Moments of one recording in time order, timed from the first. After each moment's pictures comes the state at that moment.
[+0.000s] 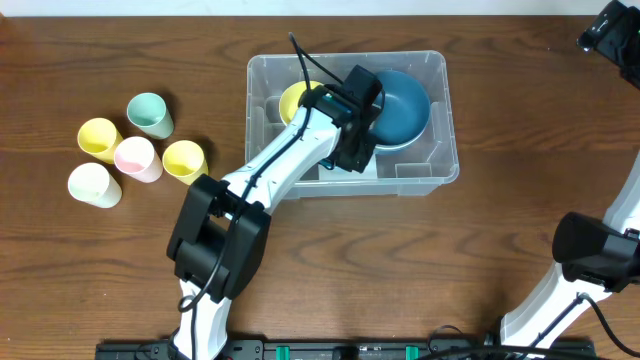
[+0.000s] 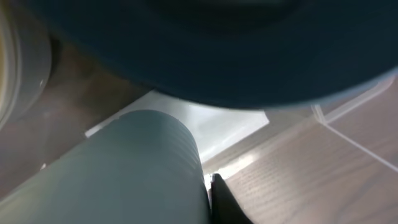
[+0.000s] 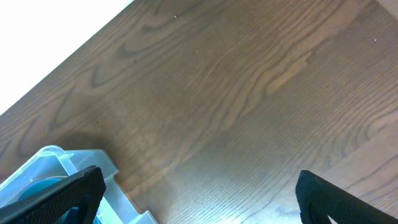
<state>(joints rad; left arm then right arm) -0.60 2.07 1.69 -0.96 0.12 -0.13 -0.28 2.02 2.56 -1.57 0.10 0.44</state>
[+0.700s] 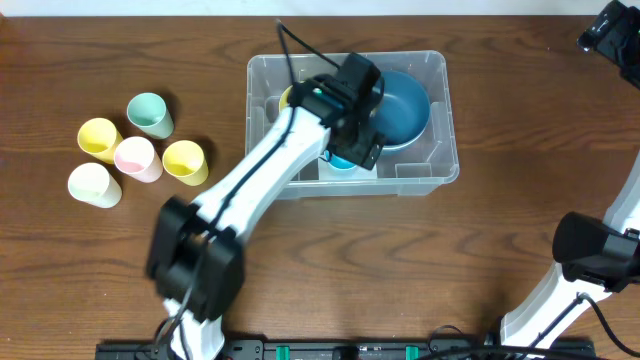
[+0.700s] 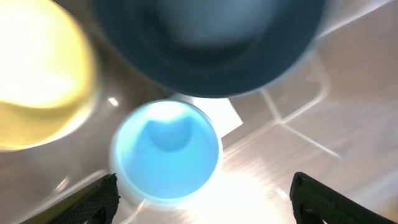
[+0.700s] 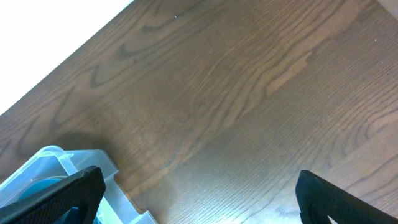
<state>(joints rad) -0.60 1.90 1.73 -1.01 0.10 -0.12 -0.28 2.02 2.56 -1.57 0.10 0.44</state>
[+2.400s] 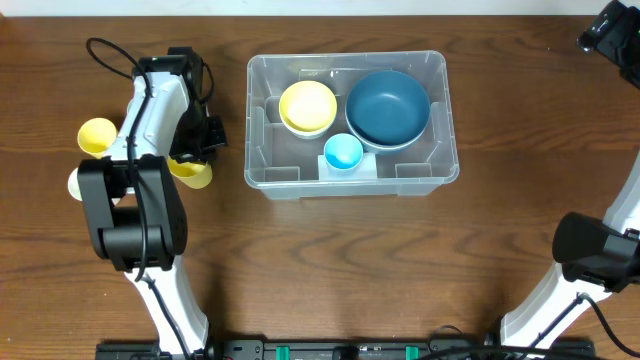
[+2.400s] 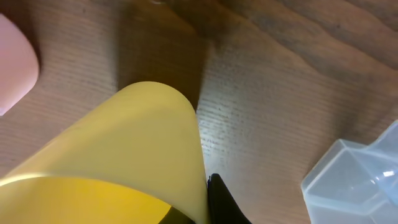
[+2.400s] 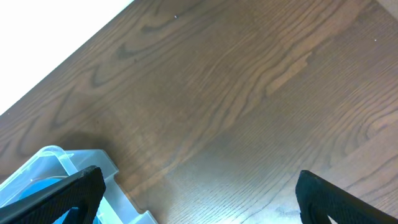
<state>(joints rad) 0.03 2.08 1.68 -1.28 0.01 -0.26 -0.28 2.02 2.56 -1.57 0.10 0.44</state>
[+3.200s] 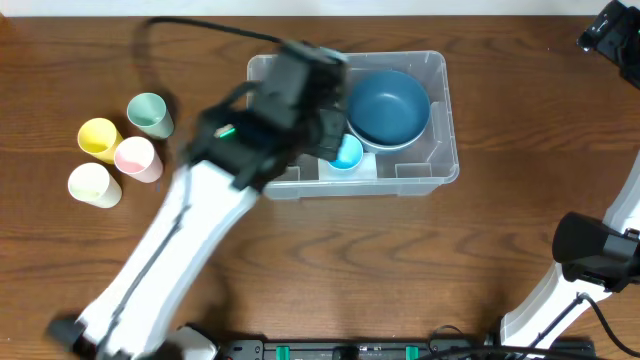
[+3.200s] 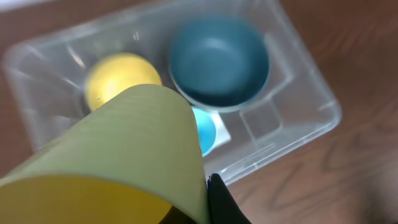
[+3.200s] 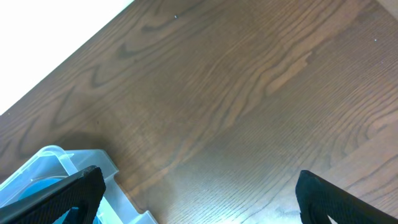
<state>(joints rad) -0.61 1.58 1.74 -1.07 0.01 -0.21 -0.28 2.02 2.56 -1.57 0.10 0.44</state>
